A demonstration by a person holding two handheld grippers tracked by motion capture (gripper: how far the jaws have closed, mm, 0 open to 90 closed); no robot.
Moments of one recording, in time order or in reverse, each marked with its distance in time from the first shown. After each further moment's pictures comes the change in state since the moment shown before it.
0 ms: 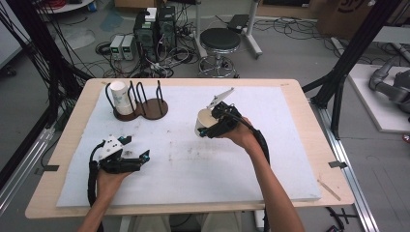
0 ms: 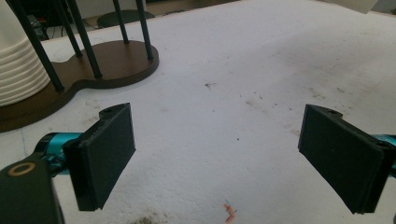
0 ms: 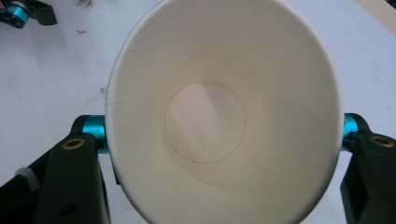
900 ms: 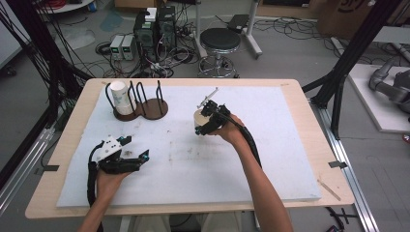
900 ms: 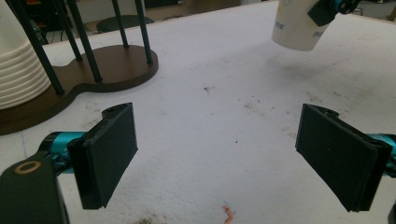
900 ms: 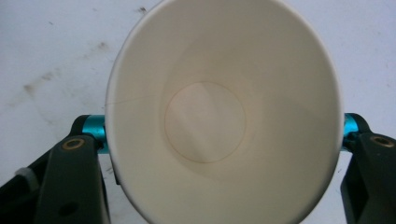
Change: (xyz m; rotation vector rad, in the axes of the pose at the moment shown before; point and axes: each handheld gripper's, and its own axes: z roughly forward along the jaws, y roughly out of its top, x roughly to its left) left arm 0.000 -0.001 -0.001 -0.019 -0.002 -0.010; right arm -0.012 0.011 0.049 0.167 -0.098 0.039
